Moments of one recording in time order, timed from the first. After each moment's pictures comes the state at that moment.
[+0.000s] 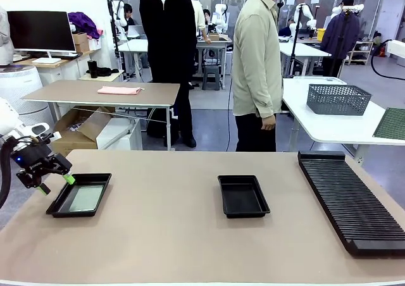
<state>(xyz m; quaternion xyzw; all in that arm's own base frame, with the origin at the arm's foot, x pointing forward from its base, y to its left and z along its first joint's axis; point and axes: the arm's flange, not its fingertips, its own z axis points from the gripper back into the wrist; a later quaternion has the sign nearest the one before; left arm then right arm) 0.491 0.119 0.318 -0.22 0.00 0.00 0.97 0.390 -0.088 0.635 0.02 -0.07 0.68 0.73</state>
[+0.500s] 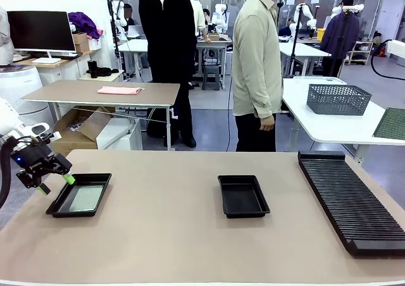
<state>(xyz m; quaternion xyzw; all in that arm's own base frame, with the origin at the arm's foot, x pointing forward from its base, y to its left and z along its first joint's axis) 0.491 0.119 0.318 -0.22 0.00 0.00 0.97 0.392 -0.090 0.633 0.03 -0.07 0.67 0.74</state>
